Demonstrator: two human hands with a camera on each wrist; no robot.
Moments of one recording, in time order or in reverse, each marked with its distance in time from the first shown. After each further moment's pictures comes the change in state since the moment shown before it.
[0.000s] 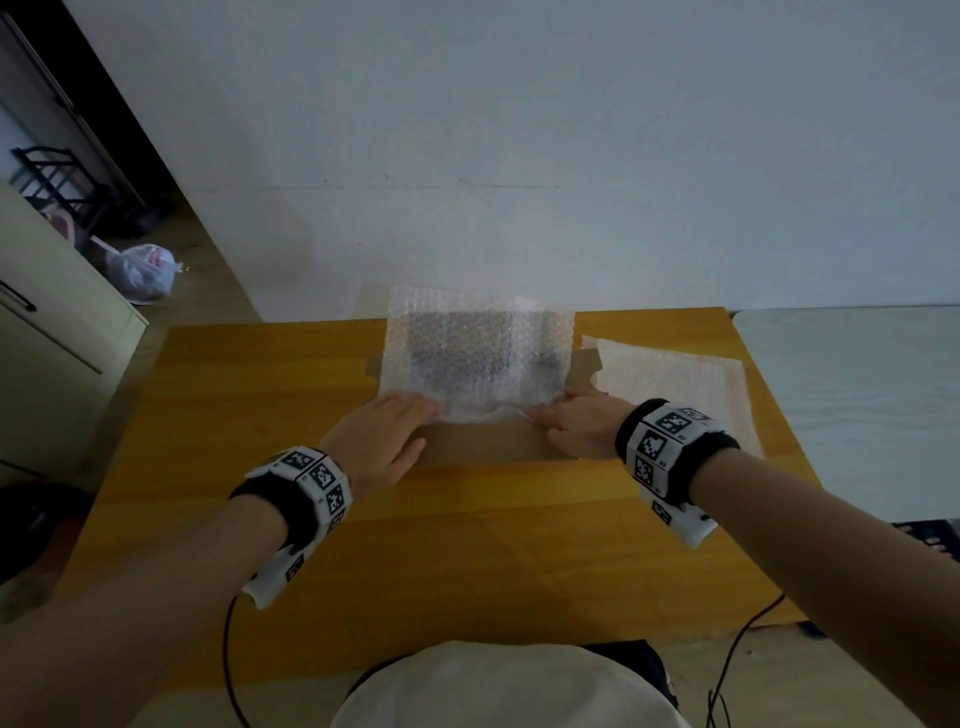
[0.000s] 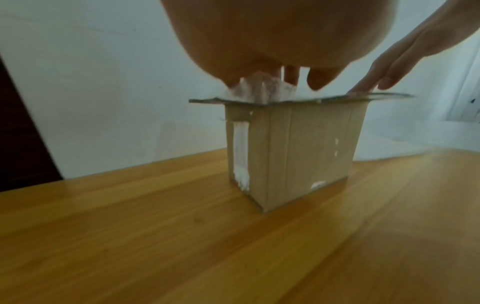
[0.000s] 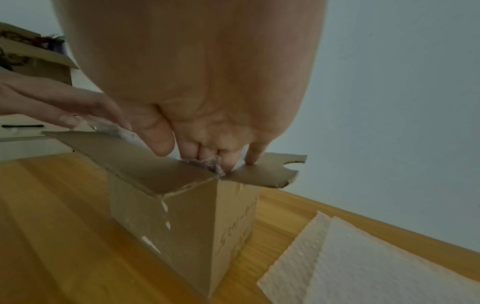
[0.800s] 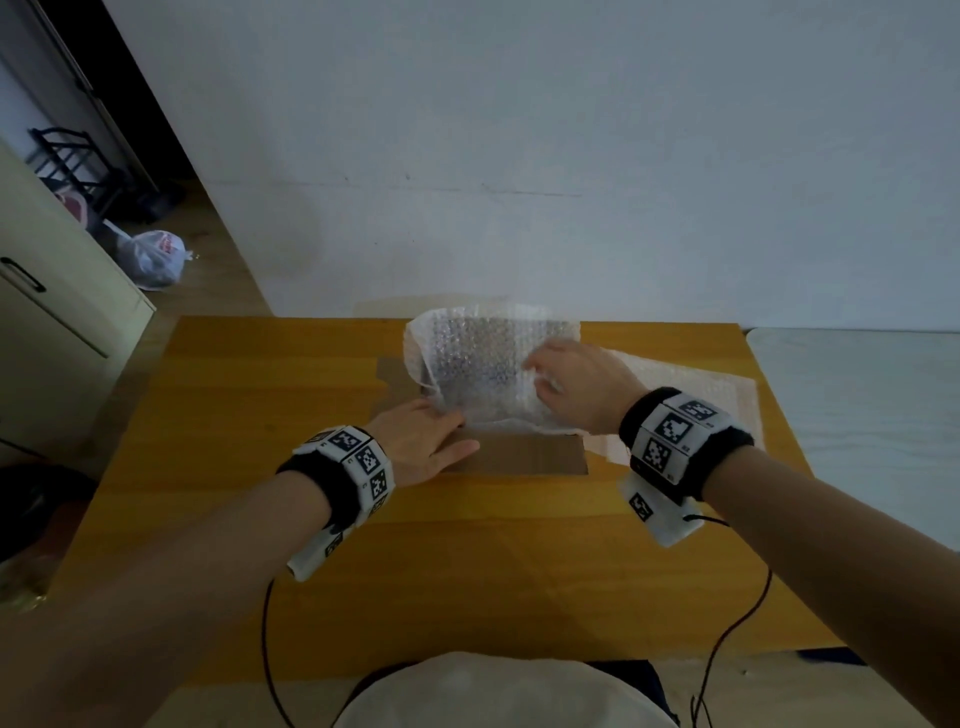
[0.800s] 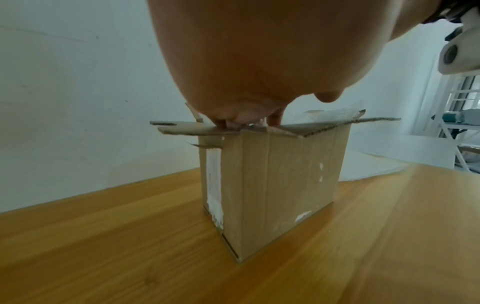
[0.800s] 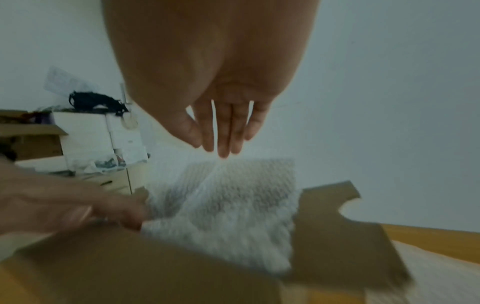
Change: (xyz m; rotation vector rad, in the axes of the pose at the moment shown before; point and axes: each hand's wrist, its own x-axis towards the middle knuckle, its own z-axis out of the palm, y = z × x) left_hand 0.033 0.017 -0.006 0.004 -0.347 -0.162; right_hand 0.017 -0.007 -0.031 0.018 0.576 -0.116
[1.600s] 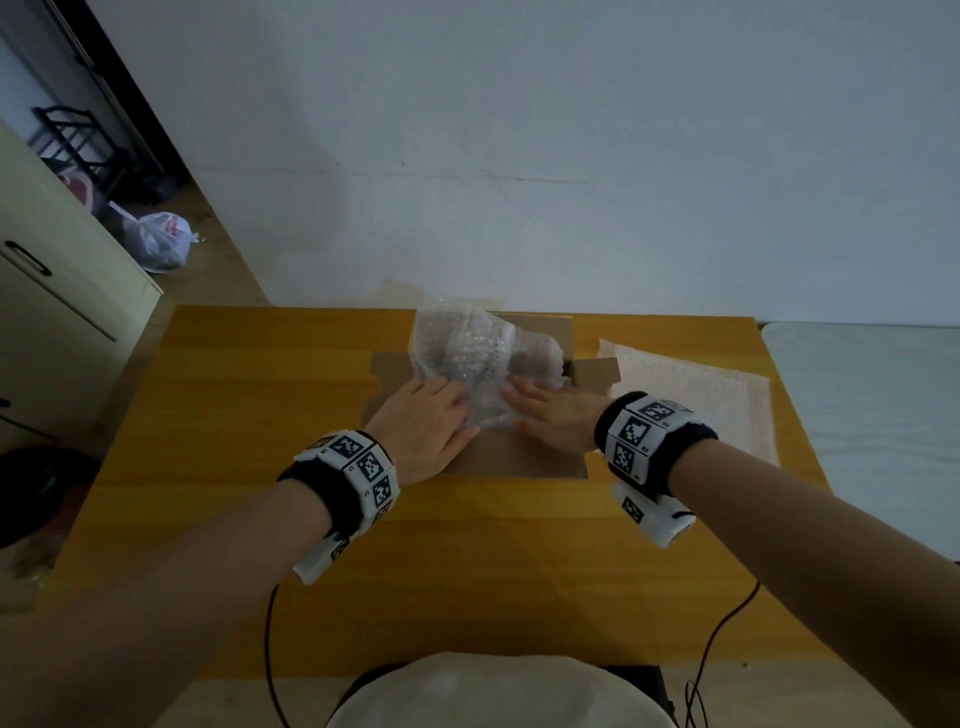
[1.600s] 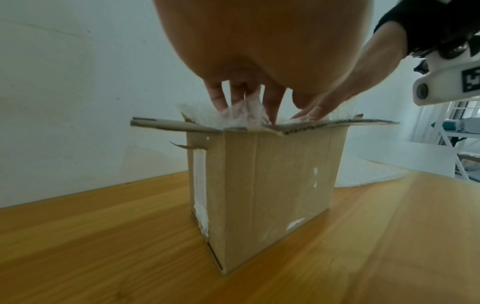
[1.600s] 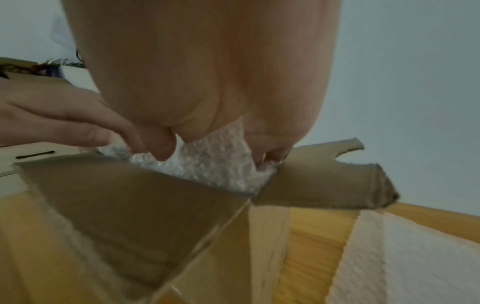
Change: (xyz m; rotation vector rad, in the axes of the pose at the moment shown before) left_hand 0.009 0.009 -0.003 0.206 0.318 0.111; right_hand 0.022 0.016 0.047 -0.003 -0.624 0.032
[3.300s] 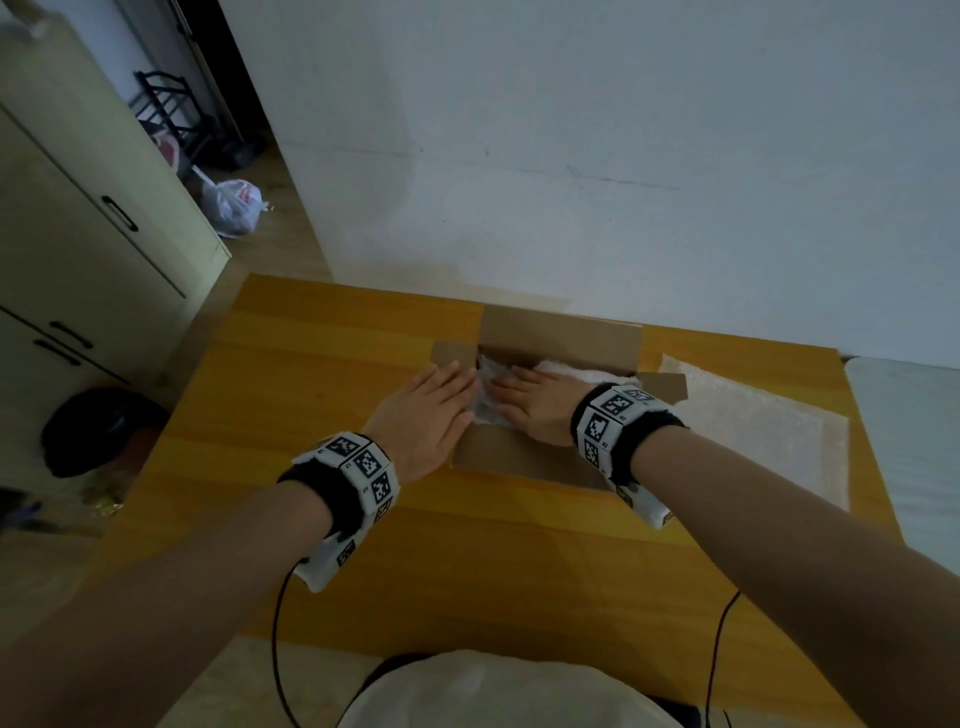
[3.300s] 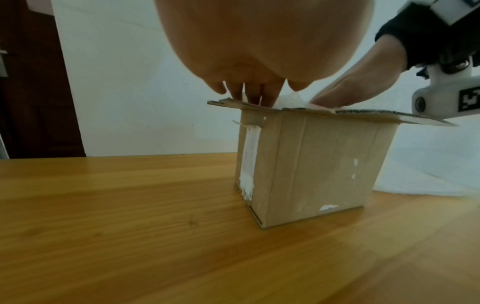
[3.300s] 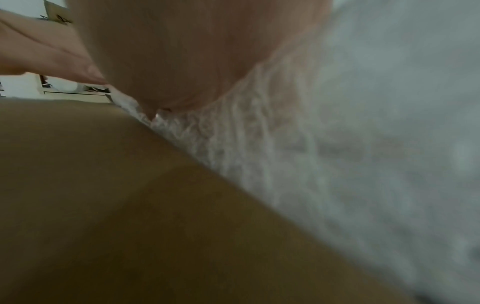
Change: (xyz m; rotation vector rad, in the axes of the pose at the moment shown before) left_hand -0.032 -0.033 0.019 -0.115 -0.091 -0.215; right_hand 0.051 -0.054 -0.022 -0.202 0.054 -0.180
